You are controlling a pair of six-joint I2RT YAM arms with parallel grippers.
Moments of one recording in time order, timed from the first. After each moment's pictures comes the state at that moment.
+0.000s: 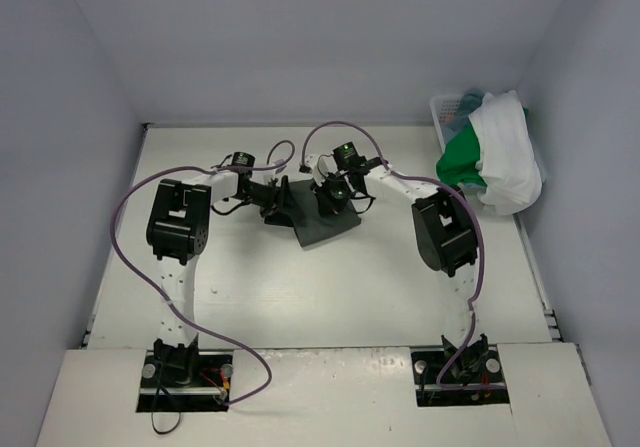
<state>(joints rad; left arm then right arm) -0.21 2.22 1.50 -0.50 1.06 -0.29 0.52 2.15 1.58 -0.46 -0.49 -0.42</state>
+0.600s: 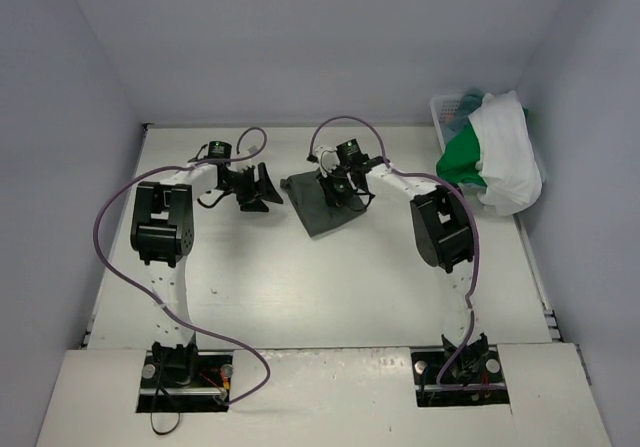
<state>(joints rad) -0.11 2.15 1.51 -0.49 0.79 -0.32 0.49 2.19 1.61 -0.39 -0.34 -0.29</state>
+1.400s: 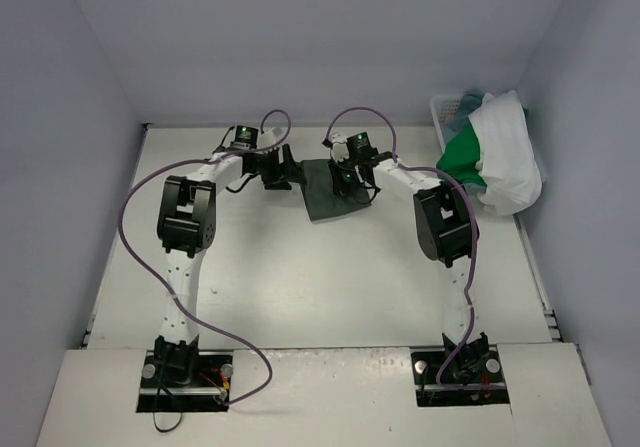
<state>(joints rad) -0.20 2.34 1.80 -0.37 0.74 -0.41 0.43 2.24 1.66 -0.32 -0.27 -0.08</state>
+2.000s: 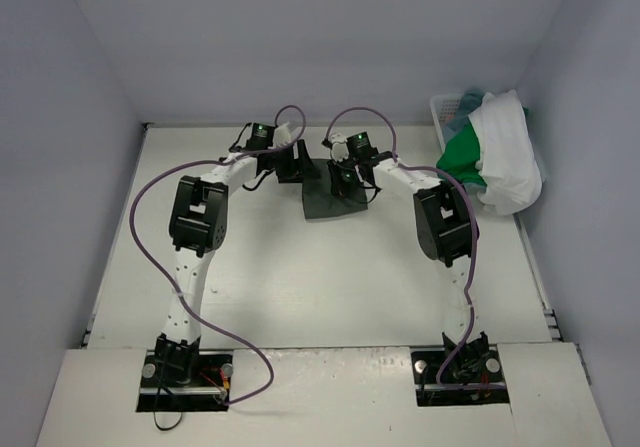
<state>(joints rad) -0.28 2.41 1.90 -0.27 0.66 -0.46 0.43 2.24 1.66 -0.32 -0.31 -0.07</state>
